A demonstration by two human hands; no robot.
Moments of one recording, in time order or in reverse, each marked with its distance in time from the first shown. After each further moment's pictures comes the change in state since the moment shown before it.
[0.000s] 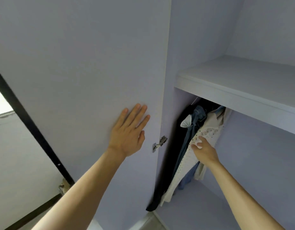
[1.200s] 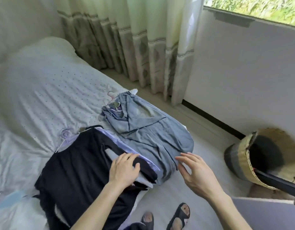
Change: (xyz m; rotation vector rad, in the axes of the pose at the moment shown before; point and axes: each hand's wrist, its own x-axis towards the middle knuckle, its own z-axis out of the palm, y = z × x) left_hand -0.724 0.042 -0.250 -0.118 -0.723 -1.982; right_hand -0.509 -0.084 0.439 -0.566 -1.290 -1.376
